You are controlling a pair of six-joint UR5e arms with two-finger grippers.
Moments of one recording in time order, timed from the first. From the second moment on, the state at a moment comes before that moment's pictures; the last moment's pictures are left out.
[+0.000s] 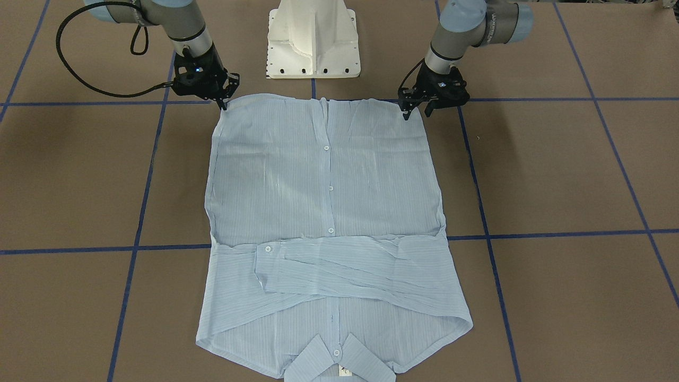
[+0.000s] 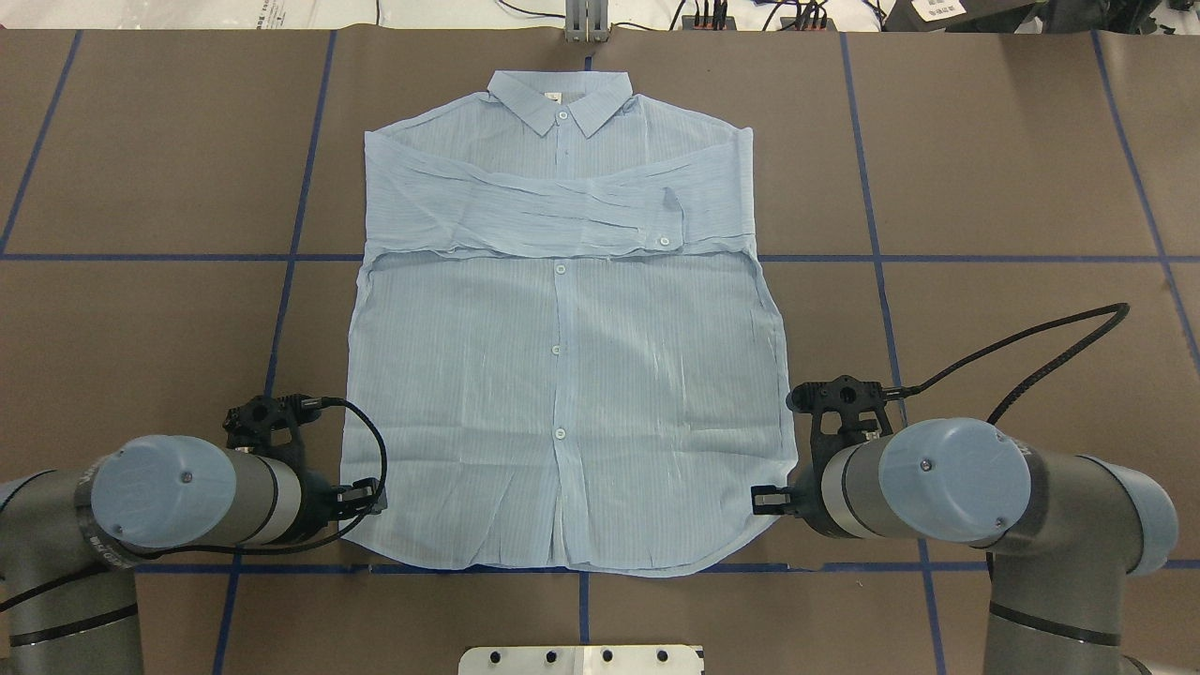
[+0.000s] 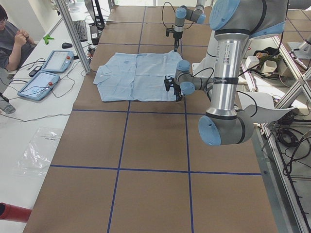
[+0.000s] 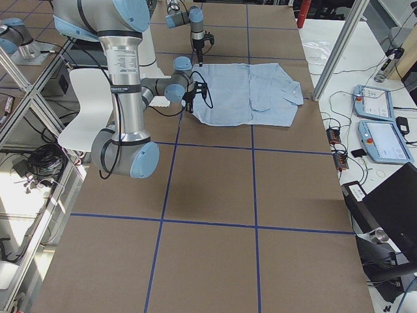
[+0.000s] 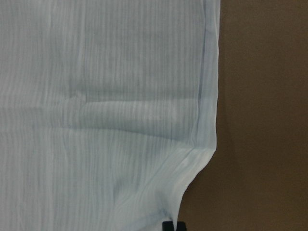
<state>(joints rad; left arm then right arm) -0.31 -1.67 -1.98 -1.94 -1.74 -1.58 0.30 -1.43 2.11 -1.40 1.73 1.35</state>
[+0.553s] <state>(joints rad) -0.29 -1.67 -1.98 -1.90 -1.74 -1.58 0.31 -1.43 2.11 -1.40 1.74 1.35</state>
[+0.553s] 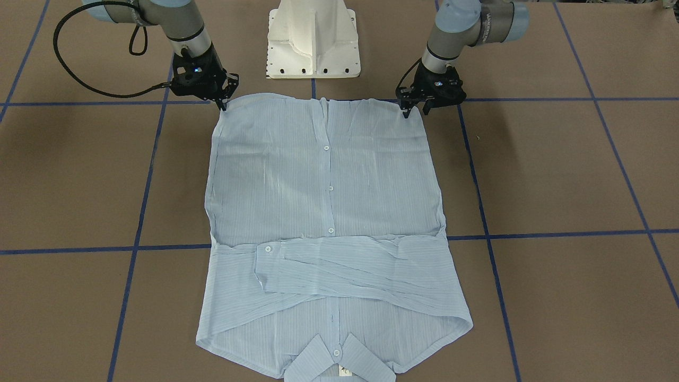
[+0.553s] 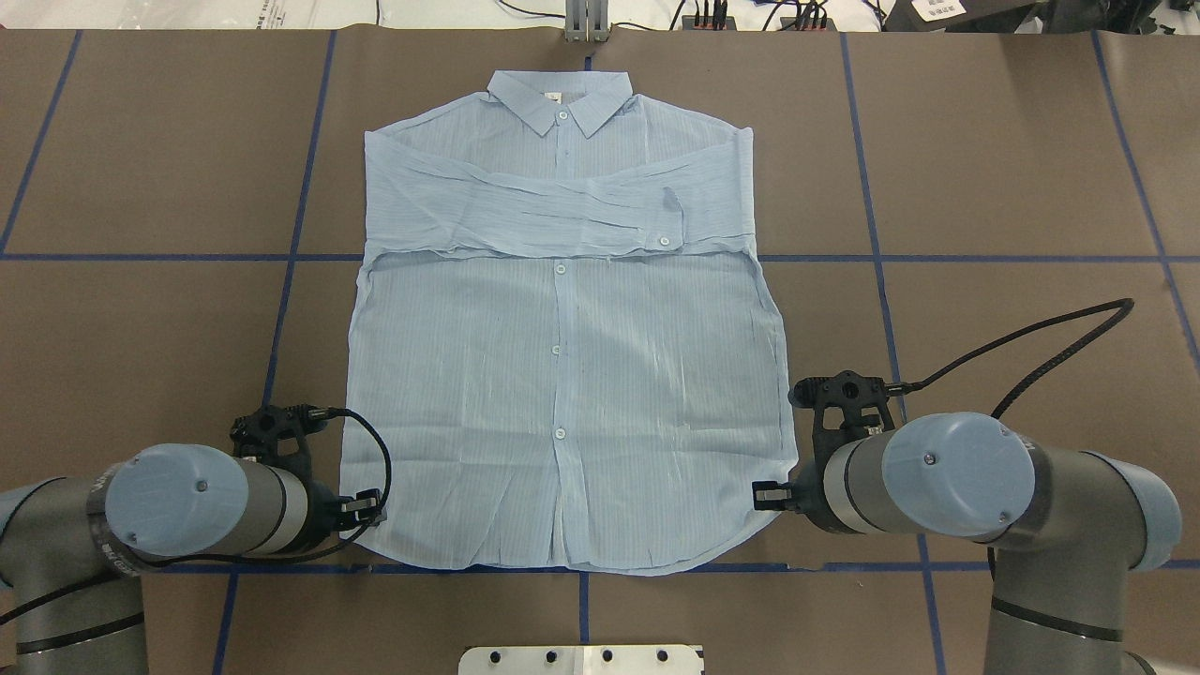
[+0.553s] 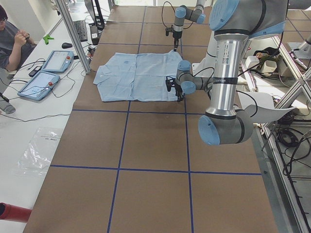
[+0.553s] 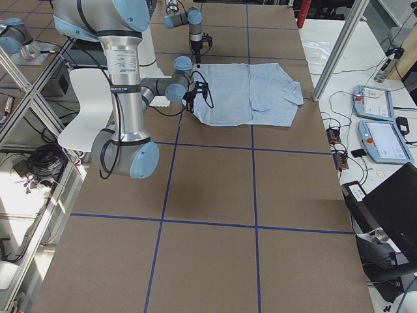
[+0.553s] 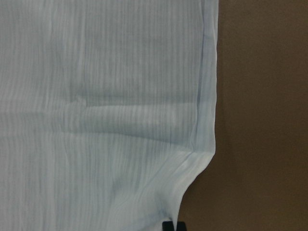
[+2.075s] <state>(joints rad) -0.28 -1.71 -2.03 -1.82 -1.75 -1.57 0.34 -1.43 2.11 -1.40 1.74 1.35</state>
